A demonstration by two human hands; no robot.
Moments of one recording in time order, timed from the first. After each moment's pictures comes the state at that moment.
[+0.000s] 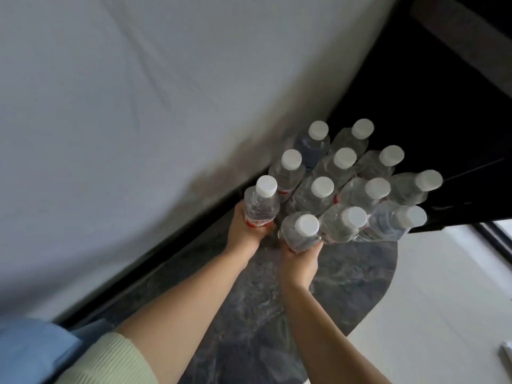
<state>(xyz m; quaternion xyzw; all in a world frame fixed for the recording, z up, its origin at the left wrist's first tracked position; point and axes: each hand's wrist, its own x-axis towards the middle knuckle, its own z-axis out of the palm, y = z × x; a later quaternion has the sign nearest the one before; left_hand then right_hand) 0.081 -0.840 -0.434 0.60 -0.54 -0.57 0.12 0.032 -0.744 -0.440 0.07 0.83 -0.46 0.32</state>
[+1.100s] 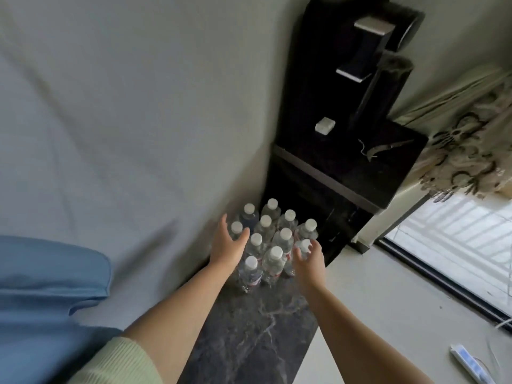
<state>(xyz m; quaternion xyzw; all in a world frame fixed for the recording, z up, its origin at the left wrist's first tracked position) 0.051 -0.825 -0.248 0.51 -0.65 -0.54 0.15 -0.050 -0.678 -0.261 -0.07 0.86 -0.44 0.25</state>
